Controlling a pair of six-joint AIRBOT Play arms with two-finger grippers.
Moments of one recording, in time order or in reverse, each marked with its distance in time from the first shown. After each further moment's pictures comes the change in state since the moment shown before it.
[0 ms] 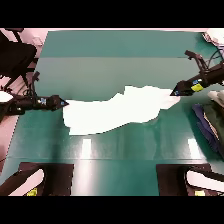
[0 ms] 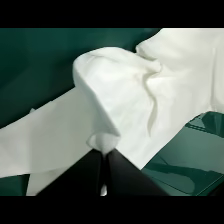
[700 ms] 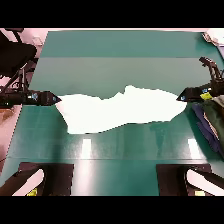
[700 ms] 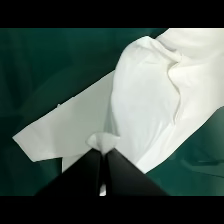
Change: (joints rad) left arm 0.000 0.054 0.104 0.192 -0.069 0.016; right arm -0.059 0.157 -0.189 -0.082 -0.156 0.049
